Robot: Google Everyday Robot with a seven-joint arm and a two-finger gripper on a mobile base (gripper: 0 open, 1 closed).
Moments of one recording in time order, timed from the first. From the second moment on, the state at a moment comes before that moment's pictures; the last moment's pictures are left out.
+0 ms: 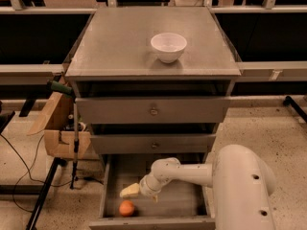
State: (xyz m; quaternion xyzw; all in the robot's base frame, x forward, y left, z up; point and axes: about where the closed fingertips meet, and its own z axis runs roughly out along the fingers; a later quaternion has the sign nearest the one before) arm 0.528 0.066 0.237 -0.96 -0.03 0.05 0.26
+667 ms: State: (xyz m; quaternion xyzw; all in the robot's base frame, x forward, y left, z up) arm 0.528 0.099 0.177 -0.97 -0.03 0.07 0.25
